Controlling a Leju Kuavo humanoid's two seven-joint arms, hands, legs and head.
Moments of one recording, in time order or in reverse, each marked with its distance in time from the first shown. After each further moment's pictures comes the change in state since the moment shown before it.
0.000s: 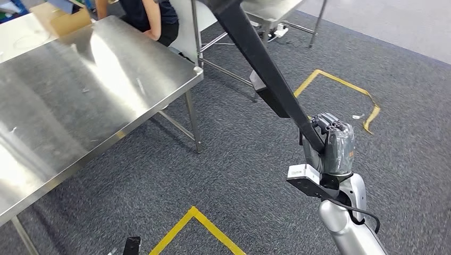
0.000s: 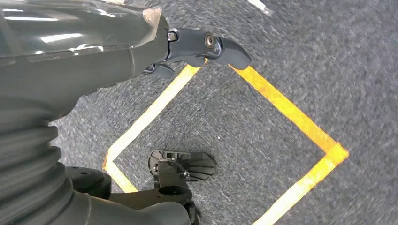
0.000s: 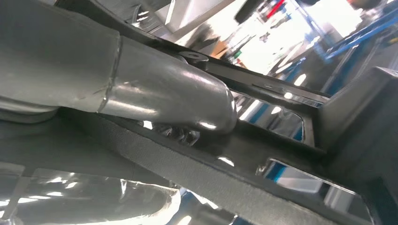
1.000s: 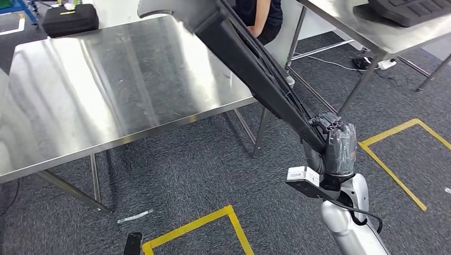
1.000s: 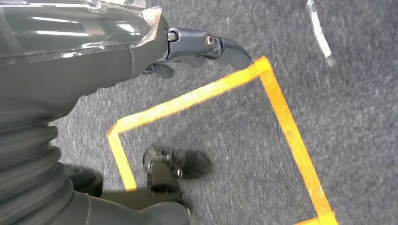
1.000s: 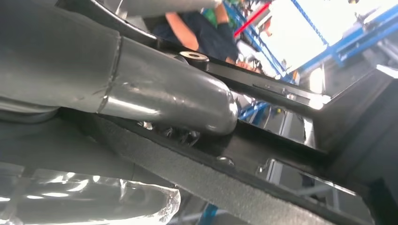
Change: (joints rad) left arm -0.017 -0.004 -0.005 -0.001 -0.003 -0.006 0.006; right arm -0.001 -0.010 0.001 -0.005 0.019 -0.003 0.012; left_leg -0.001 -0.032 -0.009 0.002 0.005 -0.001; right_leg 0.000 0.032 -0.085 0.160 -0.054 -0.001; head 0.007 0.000
